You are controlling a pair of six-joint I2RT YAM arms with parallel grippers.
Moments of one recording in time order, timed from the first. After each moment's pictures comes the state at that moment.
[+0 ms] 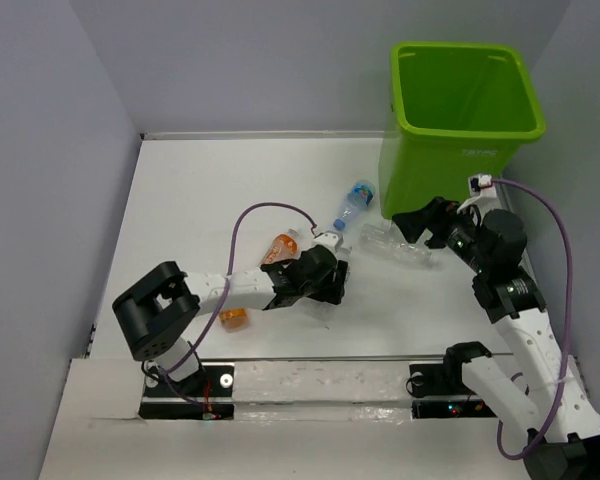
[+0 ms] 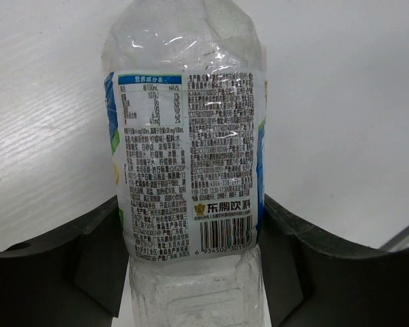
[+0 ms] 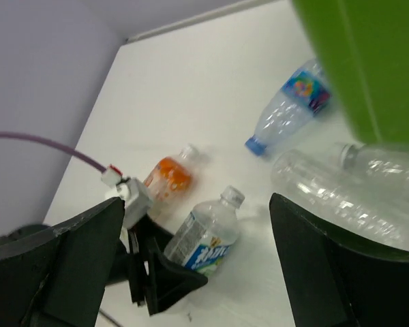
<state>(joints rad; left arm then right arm) -1.03 1.61 0.84 -0.04 -0.17 -0.60 0.20 0.74 0.80 -0.21 -0.29 0.51</state>
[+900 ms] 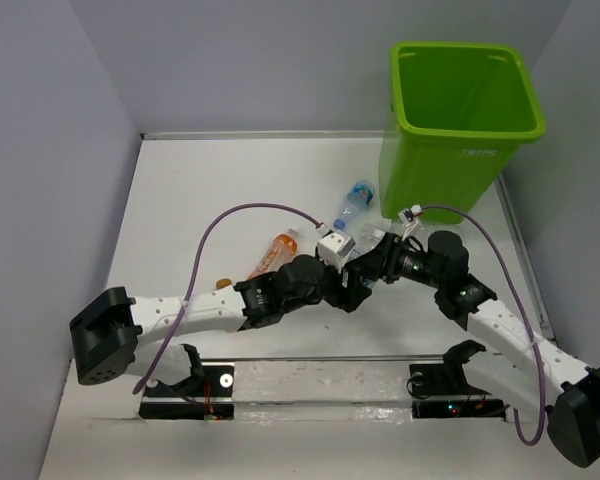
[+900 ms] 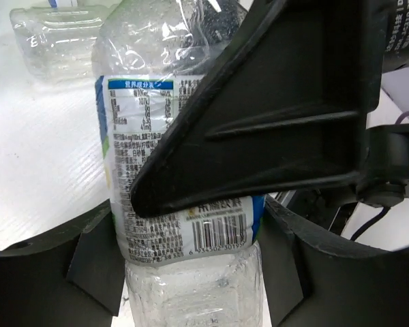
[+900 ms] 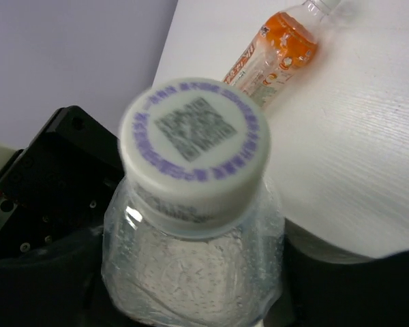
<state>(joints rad) -1.18 1.30 0.76 0.21 -0.12 -0.50 0.48 0.87 0.47 0.16 -0.55 0.86</state>
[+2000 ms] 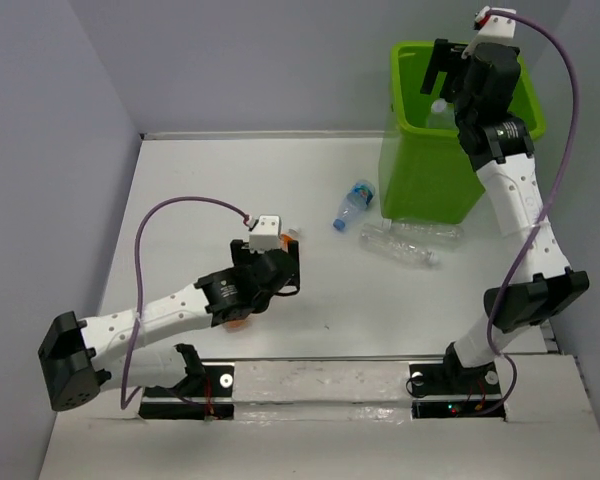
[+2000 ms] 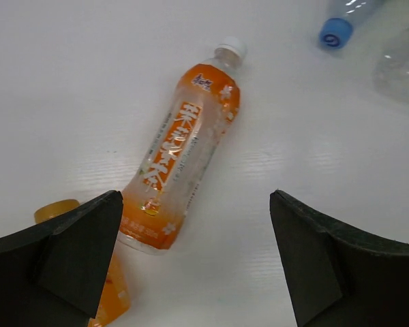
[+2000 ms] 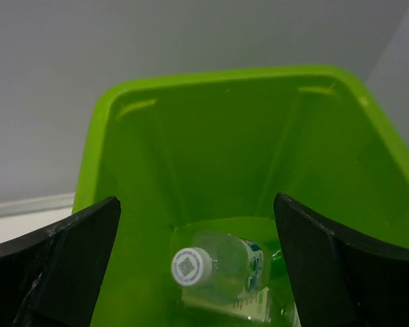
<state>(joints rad) -1.08 1.05 0.77 -0.45 -0.76 -0.69 0.22 1.63 2.03 -0.40 0.42 0.04</state>
